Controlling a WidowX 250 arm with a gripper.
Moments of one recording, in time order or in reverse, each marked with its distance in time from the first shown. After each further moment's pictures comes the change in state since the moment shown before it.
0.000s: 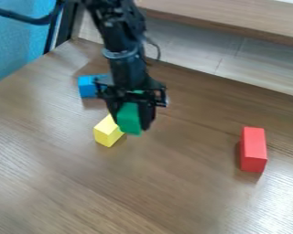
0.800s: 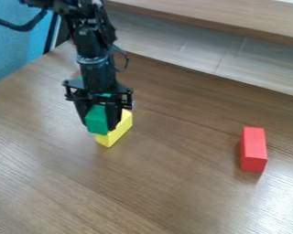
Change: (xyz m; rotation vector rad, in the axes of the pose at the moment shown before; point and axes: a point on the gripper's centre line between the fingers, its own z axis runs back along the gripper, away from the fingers) arm 0.000 0.052 -0.018 0.080 0.064 0.072
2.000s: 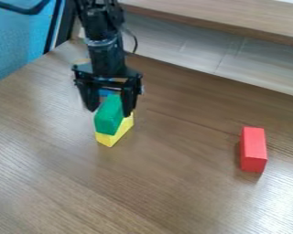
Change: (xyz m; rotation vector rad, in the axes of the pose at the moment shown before) arm 0.014 -0.012 0.020 -0.019 -0.037 -0.019
